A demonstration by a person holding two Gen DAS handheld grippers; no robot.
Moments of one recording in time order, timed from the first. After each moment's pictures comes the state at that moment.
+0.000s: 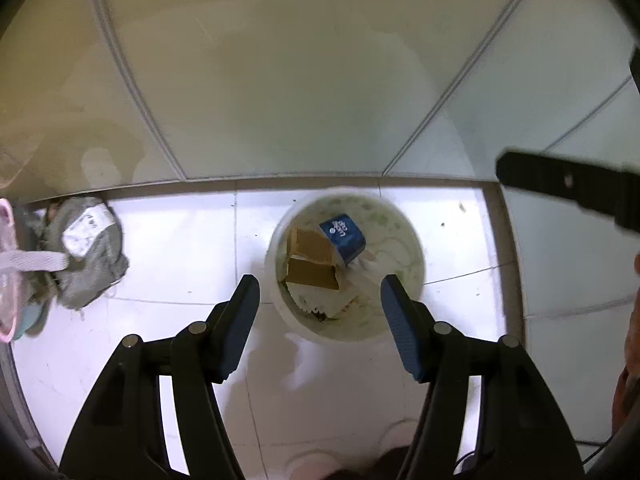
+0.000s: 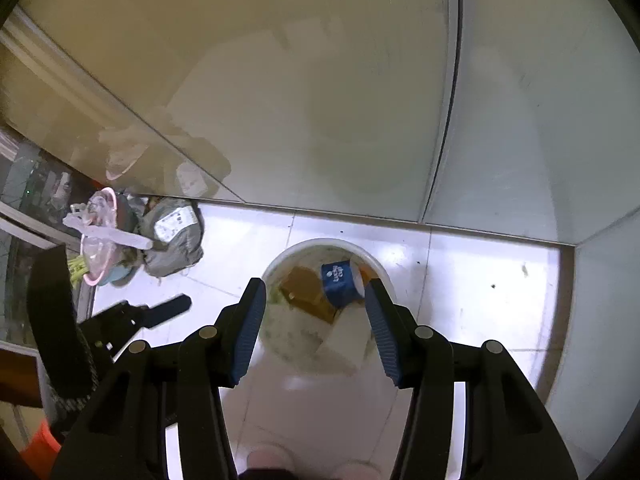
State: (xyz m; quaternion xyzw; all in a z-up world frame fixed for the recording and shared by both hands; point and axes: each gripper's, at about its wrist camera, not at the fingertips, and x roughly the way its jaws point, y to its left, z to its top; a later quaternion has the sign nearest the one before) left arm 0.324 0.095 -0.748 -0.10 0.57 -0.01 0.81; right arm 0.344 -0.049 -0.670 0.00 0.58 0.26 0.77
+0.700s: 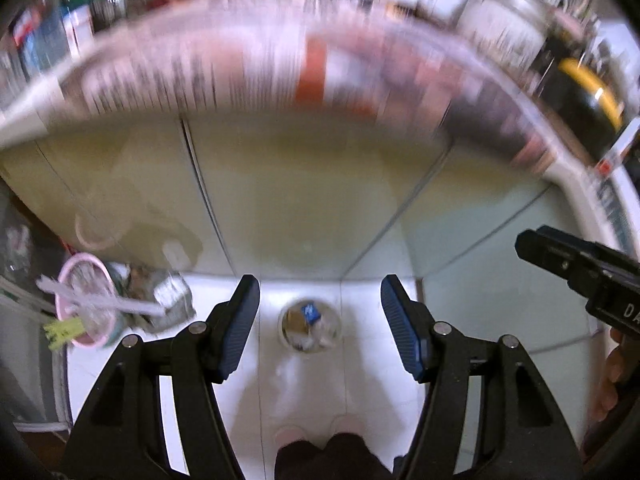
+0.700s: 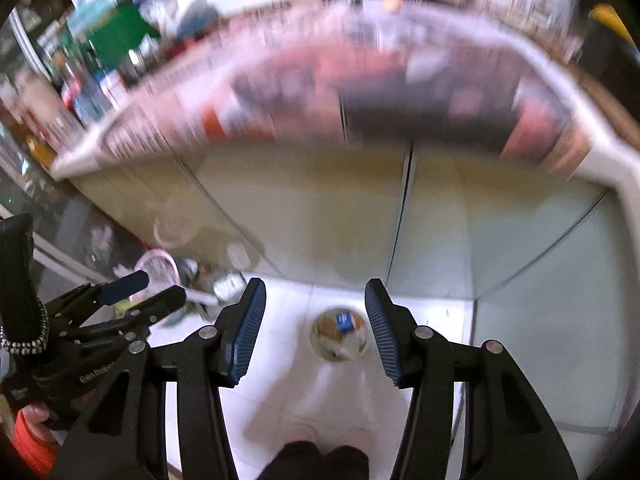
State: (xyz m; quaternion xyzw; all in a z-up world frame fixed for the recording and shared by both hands) left arm 0.285 0.110 -0.299 -0.12 0.47 0.02 0.87; right arm 0.293 -0.073 -0.278 0.00 0.49 0.23 0.84
